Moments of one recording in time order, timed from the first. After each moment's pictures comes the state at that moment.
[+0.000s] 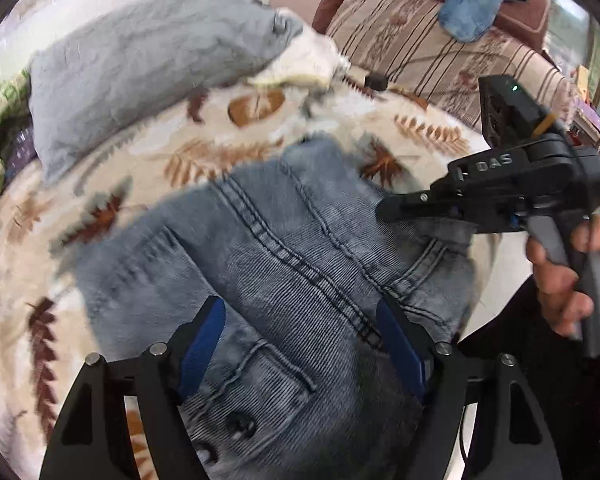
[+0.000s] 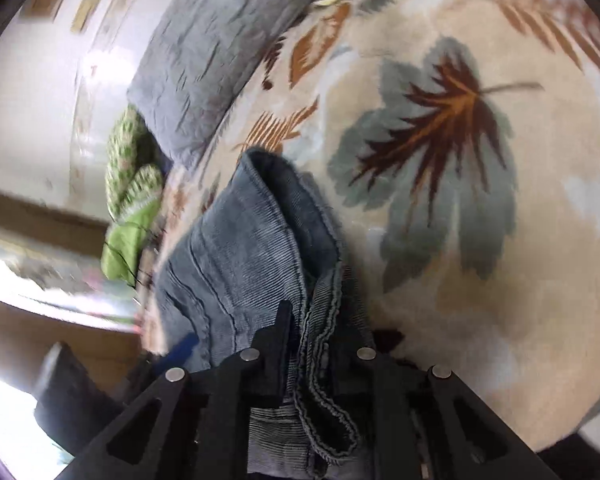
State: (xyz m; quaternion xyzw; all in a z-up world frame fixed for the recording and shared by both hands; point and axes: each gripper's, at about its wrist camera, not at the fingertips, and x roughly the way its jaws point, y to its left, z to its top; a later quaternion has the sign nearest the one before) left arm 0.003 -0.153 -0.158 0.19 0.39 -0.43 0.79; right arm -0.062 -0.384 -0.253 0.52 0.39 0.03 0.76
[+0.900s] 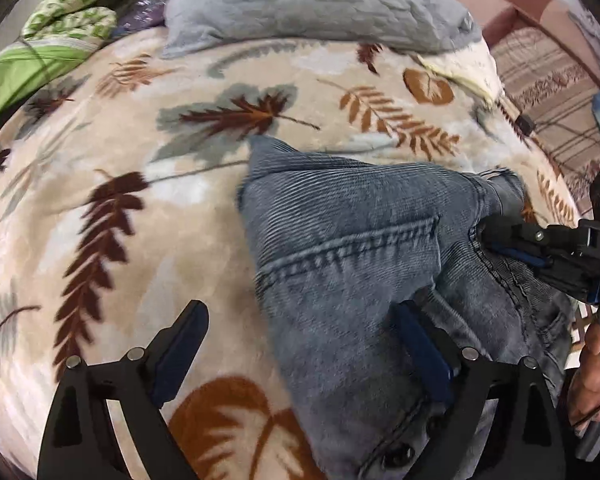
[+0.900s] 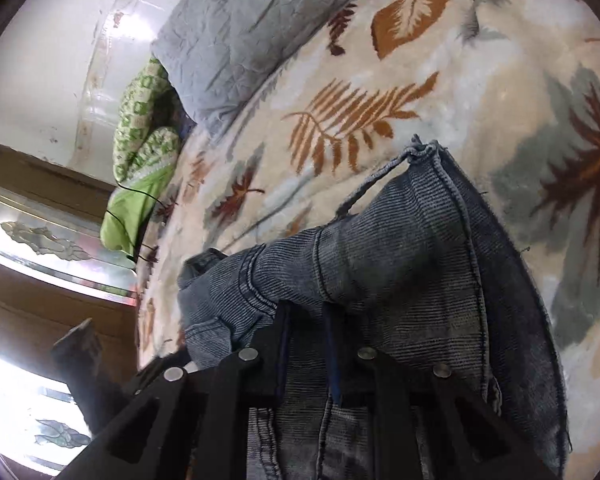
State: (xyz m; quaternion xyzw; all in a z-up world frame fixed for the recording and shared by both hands) left arm 0.083 -0.085 -0.194 0.07 0.51 -0.23 0.82; right arm 0.022 -0.326 -0.242 0.46 0.41 0.09 0.78
